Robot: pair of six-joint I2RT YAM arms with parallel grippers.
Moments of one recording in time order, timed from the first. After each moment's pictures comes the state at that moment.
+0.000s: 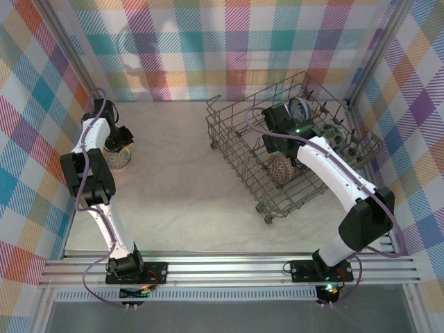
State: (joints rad) left arm 0.24 2.06 1.74 -0.90 0.09 -0.40; right arm 0.53 1.56 1.49 -0.90 0.59 0.05
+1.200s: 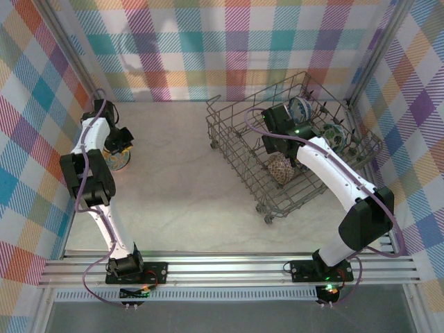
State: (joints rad) left arm 0.24 2.03 1.74 -0.97 0.09 -0.36; right arm 0.53 1.56 1.48 -0.89 0.58 0.06
